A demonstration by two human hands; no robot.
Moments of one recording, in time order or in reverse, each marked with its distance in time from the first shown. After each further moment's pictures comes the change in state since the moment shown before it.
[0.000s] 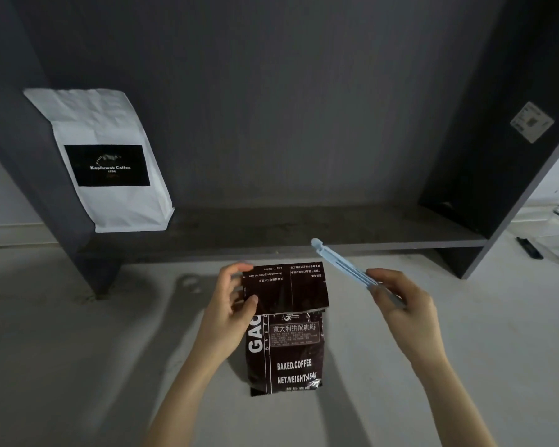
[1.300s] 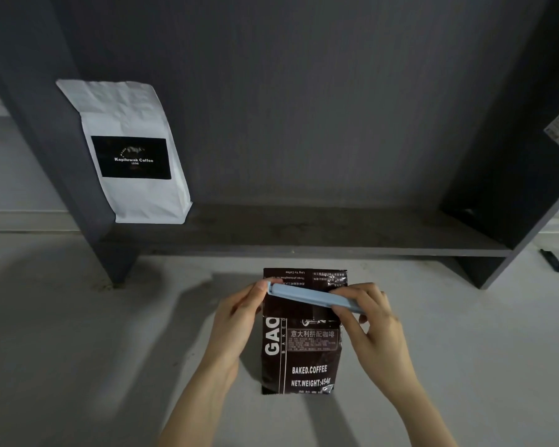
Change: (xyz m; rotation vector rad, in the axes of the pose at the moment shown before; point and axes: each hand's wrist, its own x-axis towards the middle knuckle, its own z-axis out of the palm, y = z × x) left_hand -0.009 0.002 0.002 -0.245 0.125 -0.311; right_hand -0.024 -0.008 0.043 -0.067 -0.184 -0.340
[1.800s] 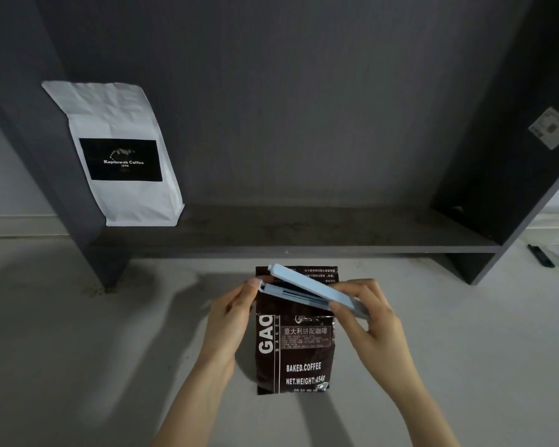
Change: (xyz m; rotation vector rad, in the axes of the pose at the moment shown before) left_hand 0.003 0.004 0.004 -0.013 0.047 0.019; right_hand 0.000 -0.017 -0.010 0.164 -0.028 0.075
